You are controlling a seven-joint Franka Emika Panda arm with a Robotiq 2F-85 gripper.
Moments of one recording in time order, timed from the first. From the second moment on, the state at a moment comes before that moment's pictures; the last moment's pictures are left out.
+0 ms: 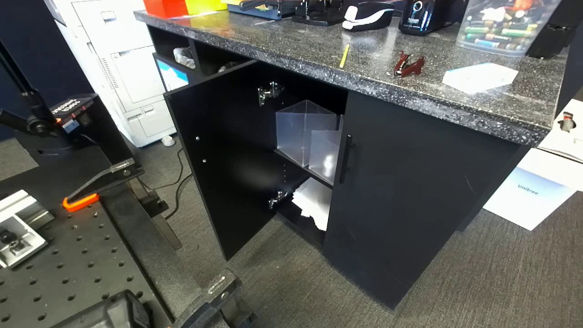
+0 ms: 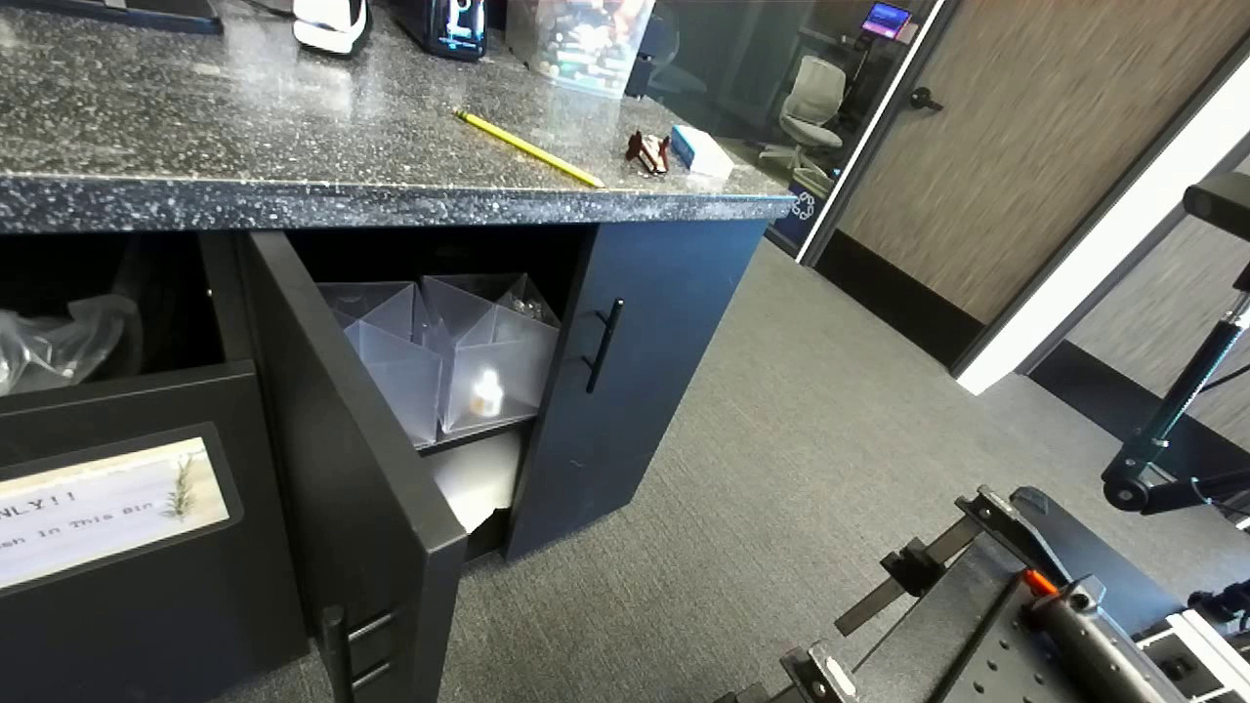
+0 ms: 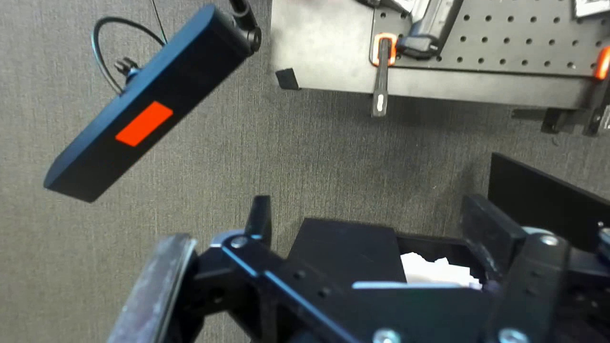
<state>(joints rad) -0.09 -0.37 -0.11 -2.37 -0.28 1.92 -0.19</state>
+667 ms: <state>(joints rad) -0.09 0.24 -0.11 -1.80 -0.12 2.01 -0.10</state>
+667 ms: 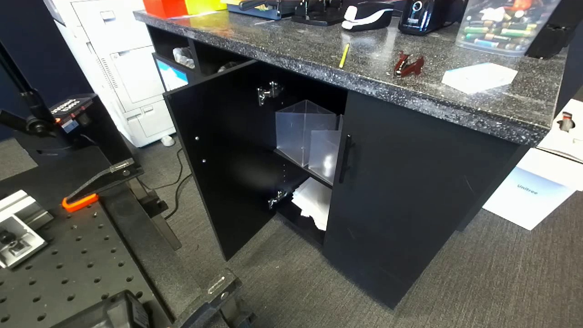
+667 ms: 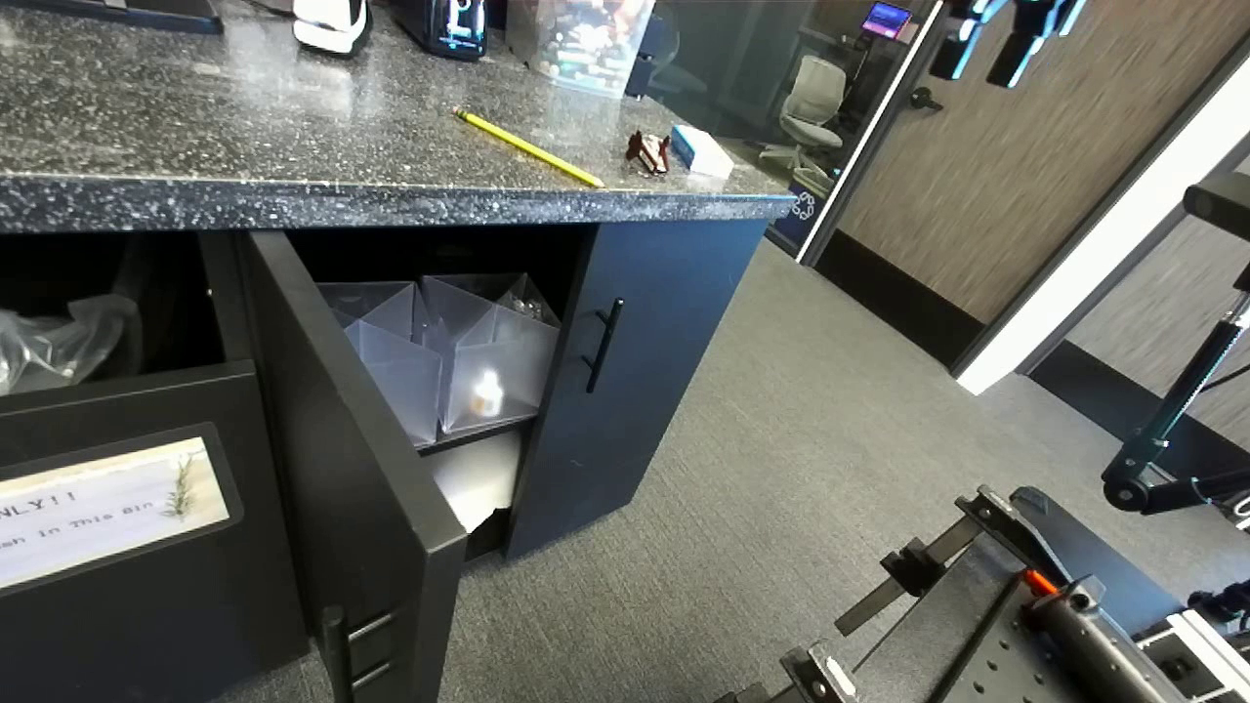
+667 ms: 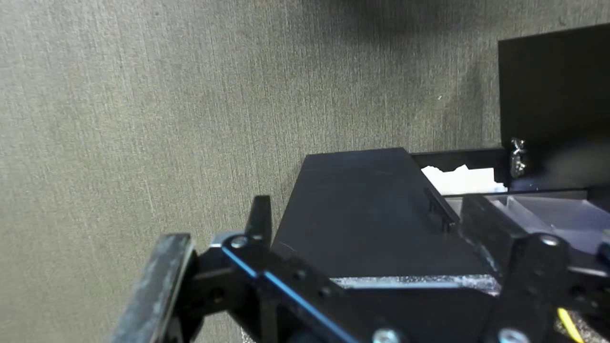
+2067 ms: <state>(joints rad) -0.26 1.03 -0.04 -0.78 0.10 1.88 -0.03</state>
